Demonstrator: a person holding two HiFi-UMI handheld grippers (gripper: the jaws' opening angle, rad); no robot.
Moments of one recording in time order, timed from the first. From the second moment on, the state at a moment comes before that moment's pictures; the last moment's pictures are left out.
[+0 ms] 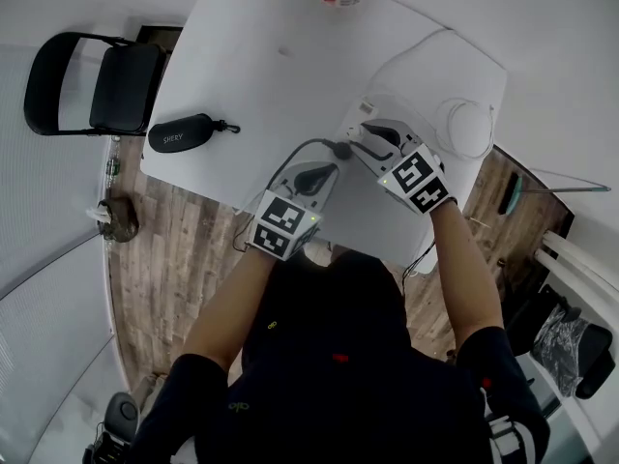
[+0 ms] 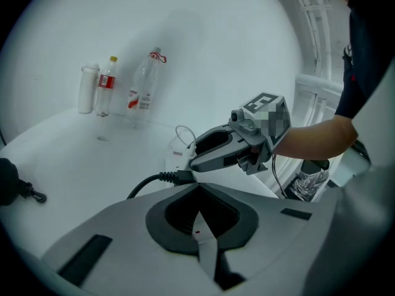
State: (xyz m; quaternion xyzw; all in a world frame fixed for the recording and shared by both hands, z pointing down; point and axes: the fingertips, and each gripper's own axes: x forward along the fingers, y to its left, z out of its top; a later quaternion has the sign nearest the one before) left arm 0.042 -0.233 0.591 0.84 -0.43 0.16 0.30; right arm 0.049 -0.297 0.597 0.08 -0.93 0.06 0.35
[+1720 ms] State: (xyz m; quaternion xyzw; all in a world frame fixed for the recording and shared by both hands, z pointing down) left arm 0.037 -0.230 0.574 0.84 -0.42 0.15 0.29; right arm 0.043 -0.312 0.480 0.19 -0.95 0.05 0.24
